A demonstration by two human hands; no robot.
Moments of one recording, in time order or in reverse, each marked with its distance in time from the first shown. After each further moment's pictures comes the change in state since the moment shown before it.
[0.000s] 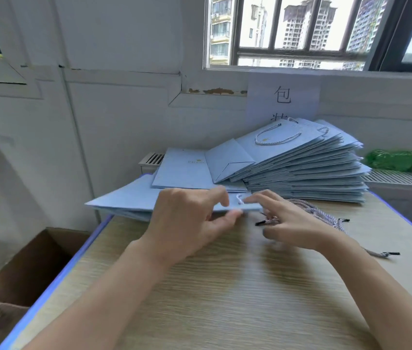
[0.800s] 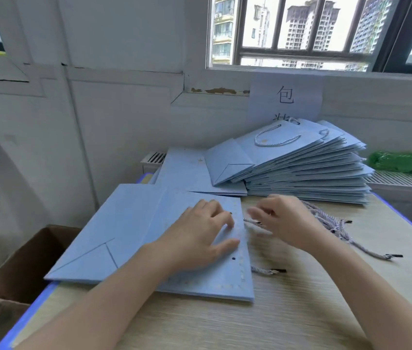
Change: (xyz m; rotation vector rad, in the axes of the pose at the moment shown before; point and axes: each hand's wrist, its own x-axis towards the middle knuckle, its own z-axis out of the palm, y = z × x) left_hand -0.012 -0.006 0.022 -0.040 -0.792 -0.214; right_hand 0.003 -0.016 0.008 -0.294 0.261 0.152
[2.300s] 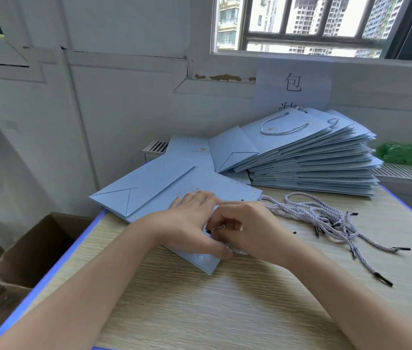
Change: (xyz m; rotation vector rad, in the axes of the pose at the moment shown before) left_hand -0.006 -0.010 -0.018 -0.149 -0.295 -0.145; right_hand -0.017 -0.051 0.024 0.437 -0.123 -0.358
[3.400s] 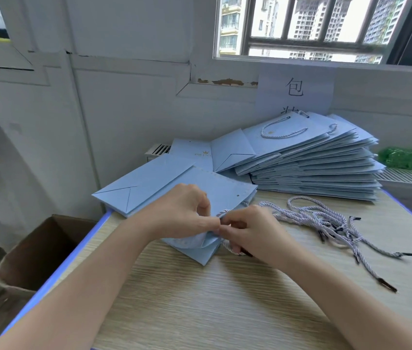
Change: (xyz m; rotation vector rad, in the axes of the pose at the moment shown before) left_hand -0.008 0.000 -0.019 -0.121 0.289 -0.038; right_hand 0.000 0.001 0.003 0.041 0.020 0.253
